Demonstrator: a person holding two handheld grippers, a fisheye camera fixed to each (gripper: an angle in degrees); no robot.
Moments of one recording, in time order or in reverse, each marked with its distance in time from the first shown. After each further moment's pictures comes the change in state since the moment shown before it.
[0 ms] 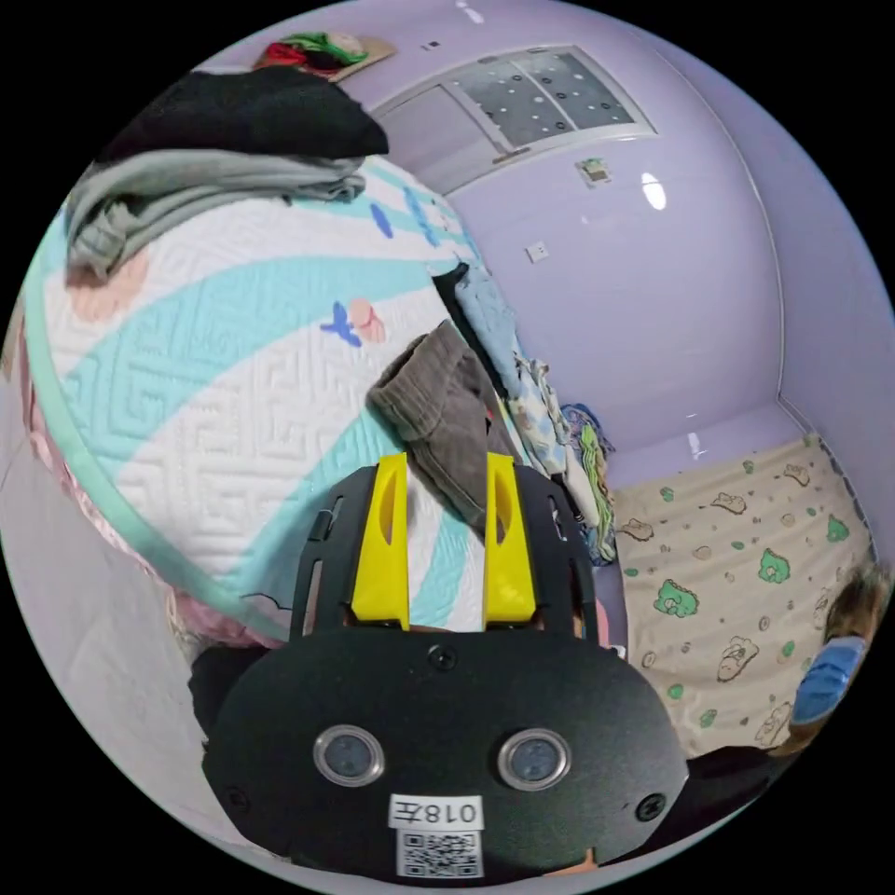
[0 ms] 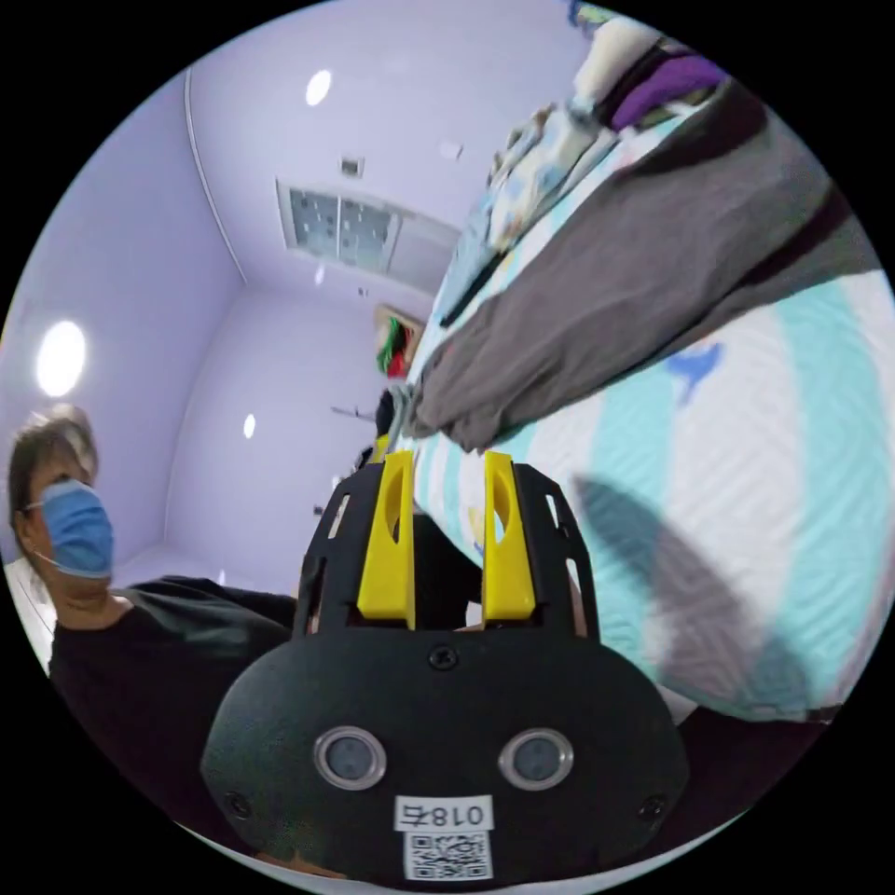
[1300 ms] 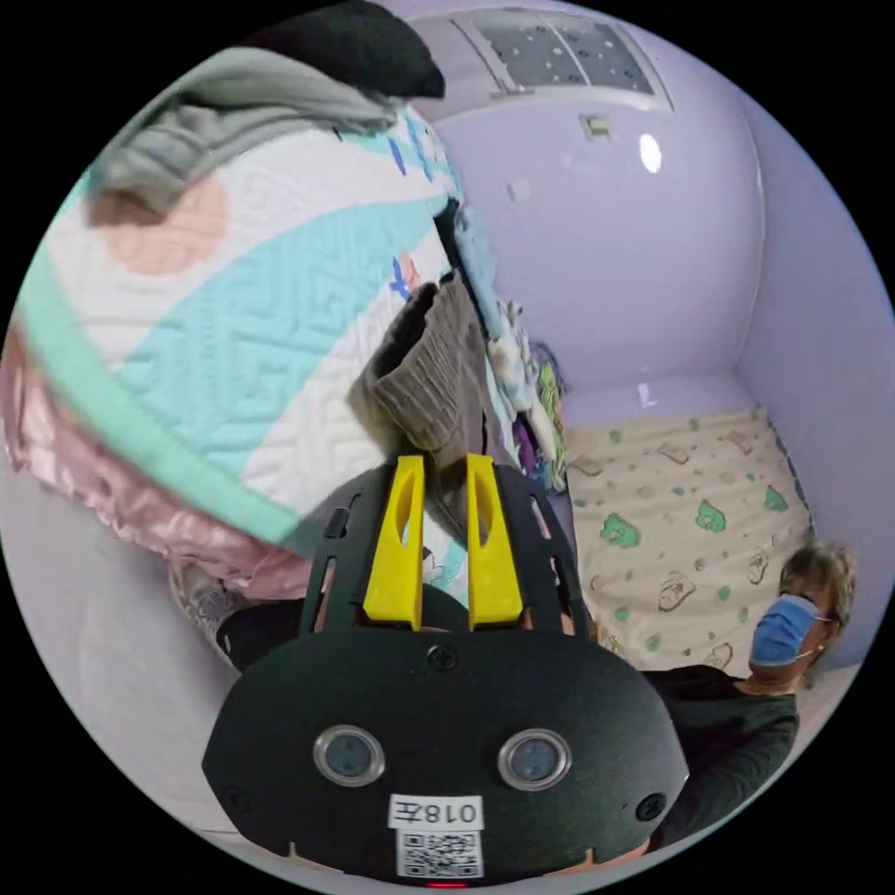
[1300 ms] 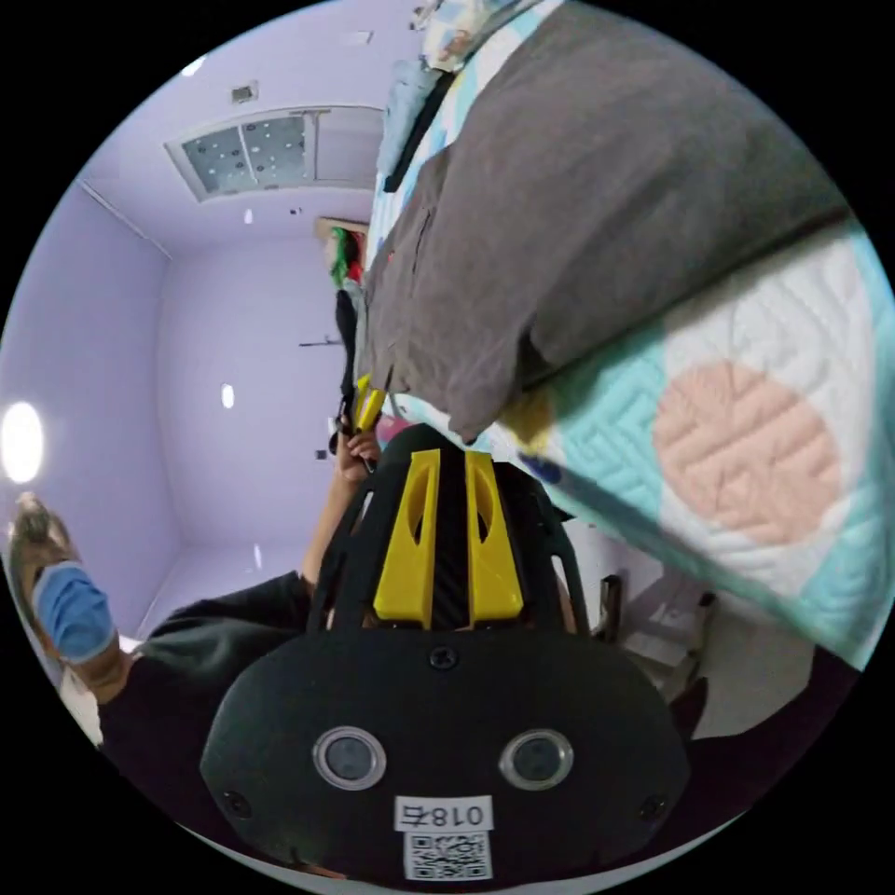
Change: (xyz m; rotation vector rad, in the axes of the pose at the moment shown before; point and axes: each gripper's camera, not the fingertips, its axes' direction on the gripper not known) left arm 0.001 -0.004 -0.074 -0.215 0.179 0.011; right arm -0.015 0.014 0.106 -0.273 -0.064 0.209
